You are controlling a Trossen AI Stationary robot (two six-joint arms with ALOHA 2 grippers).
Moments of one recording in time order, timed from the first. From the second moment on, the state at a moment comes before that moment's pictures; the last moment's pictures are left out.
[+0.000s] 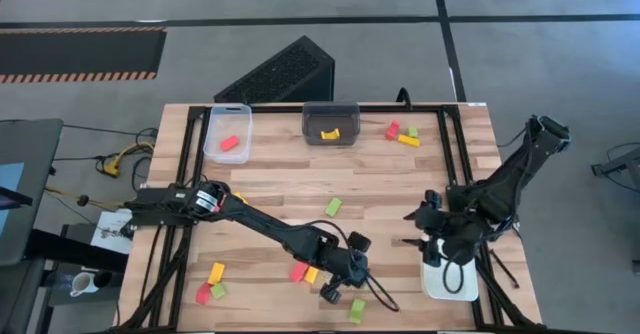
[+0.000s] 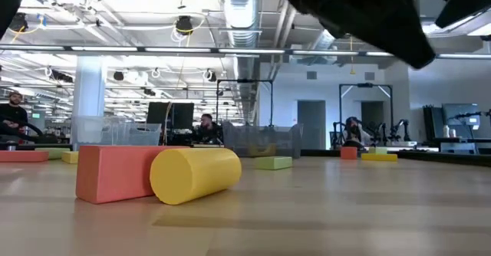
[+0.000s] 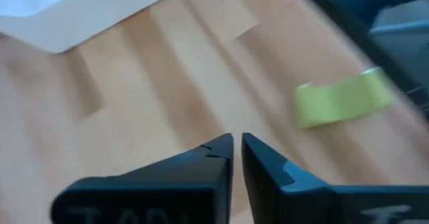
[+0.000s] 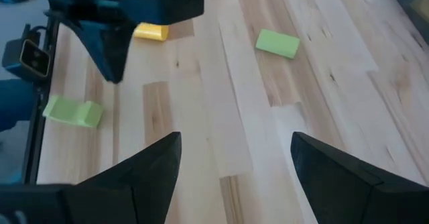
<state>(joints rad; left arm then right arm) -0.39 2.27 1.94 -0.56 -0.01 0.21 0.81 1.07 0.89 -0.83 0.59 0.85</state>
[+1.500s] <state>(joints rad) -0.37 2.37 2.17 -0.95 -0.34 -1.11 1.00 1.05 0.89 -0.84 0.52 0.92</state>
